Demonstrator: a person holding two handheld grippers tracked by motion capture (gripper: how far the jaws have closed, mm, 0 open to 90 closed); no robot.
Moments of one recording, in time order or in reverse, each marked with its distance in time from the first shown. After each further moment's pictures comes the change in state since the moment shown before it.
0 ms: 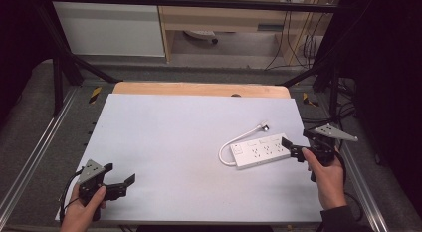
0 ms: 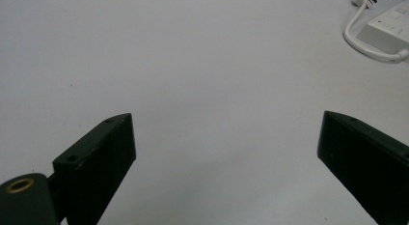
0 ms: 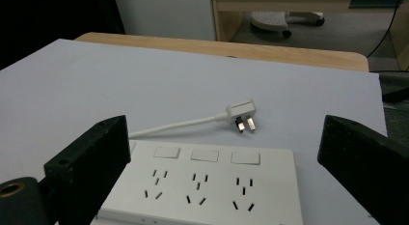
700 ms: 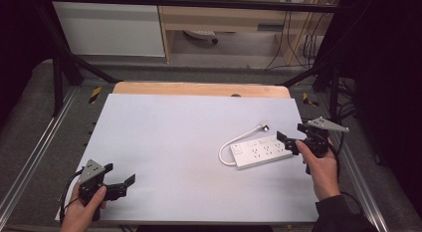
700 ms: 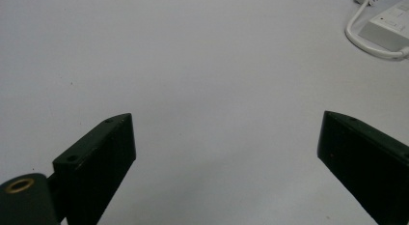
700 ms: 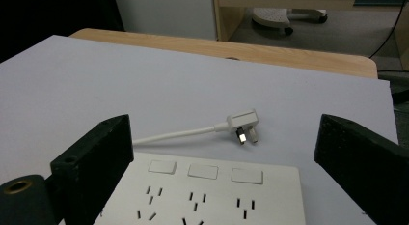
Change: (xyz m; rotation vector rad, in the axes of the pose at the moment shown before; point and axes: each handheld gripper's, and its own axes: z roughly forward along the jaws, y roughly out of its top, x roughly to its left) left arm 0.001 -0.001 0.001 0.006 0.001 0.004; right arm -0.001 0.011 0.022 0.022 0.002 -0.014
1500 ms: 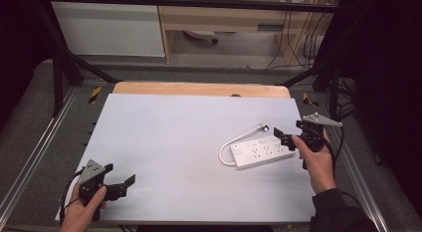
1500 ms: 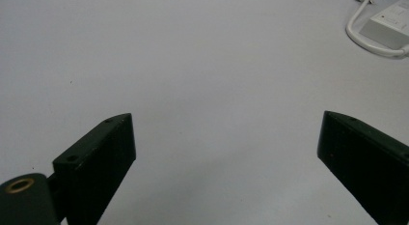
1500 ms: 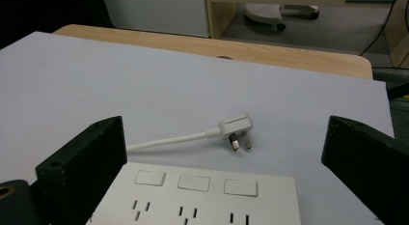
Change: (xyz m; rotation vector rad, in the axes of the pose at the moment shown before) left arm 0.000 -0.001 0.001 0.004 0.001 0.001; right arm -0.002 0.006 0.018 0.018 -0.037 -0.005
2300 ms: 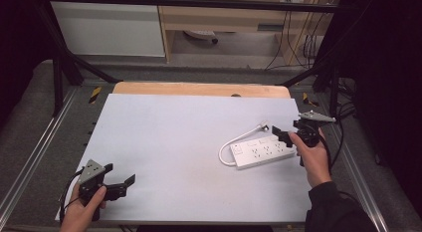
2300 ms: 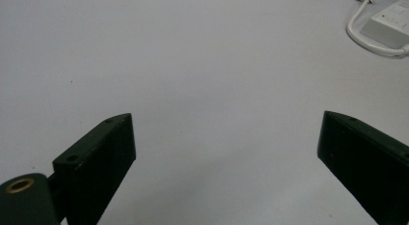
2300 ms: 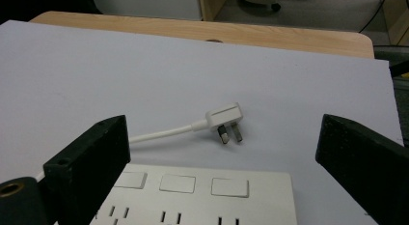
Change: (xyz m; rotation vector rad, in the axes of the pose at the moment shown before) left arm 0.001 0.000 0.000 0.002 -0.001 0.000; right arm -0.011 -0.002 0.023 0.065 -0.023 0.035
